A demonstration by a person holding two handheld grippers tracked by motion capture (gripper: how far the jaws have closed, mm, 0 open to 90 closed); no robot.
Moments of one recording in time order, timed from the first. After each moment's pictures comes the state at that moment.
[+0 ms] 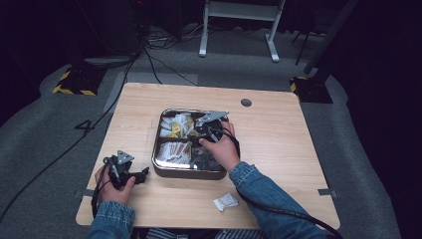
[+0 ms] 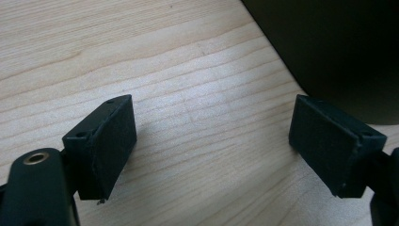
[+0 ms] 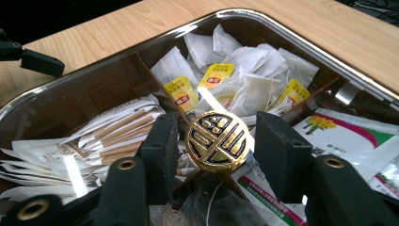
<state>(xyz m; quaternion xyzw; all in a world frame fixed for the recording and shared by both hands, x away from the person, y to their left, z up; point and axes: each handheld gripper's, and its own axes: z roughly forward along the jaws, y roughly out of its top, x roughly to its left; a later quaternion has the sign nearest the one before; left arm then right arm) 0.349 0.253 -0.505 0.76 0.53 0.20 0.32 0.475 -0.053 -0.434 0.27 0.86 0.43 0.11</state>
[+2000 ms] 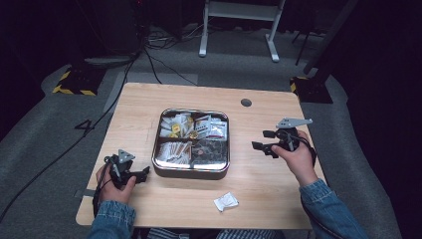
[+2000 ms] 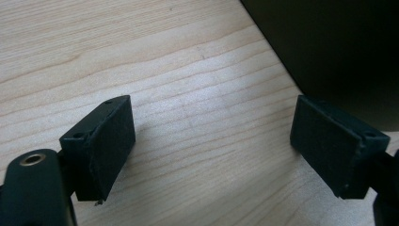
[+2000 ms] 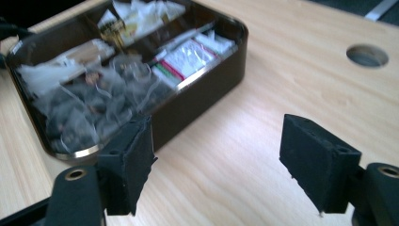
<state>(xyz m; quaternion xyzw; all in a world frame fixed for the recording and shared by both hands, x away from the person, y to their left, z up) 0.352 0.251 -0.505 0.76 0.53 0.20 0.32 0.434 -0.260 -0.401 0.34 0.83 0.43 0.11</state>
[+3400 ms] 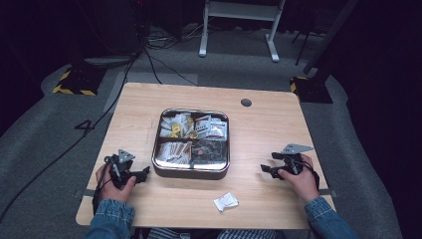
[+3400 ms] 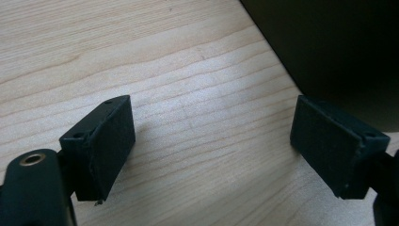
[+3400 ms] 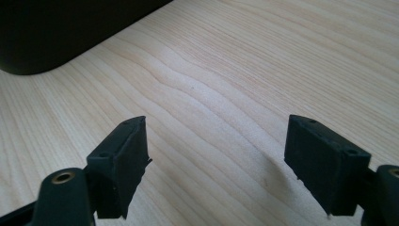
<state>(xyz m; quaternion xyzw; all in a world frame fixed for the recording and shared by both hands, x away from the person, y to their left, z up) 0.352 0.251 -0.505 0.76 0.53 0.20 0.32 0.413 -0.304 -0.494 0.35 0.84 0.40 0.13</state>
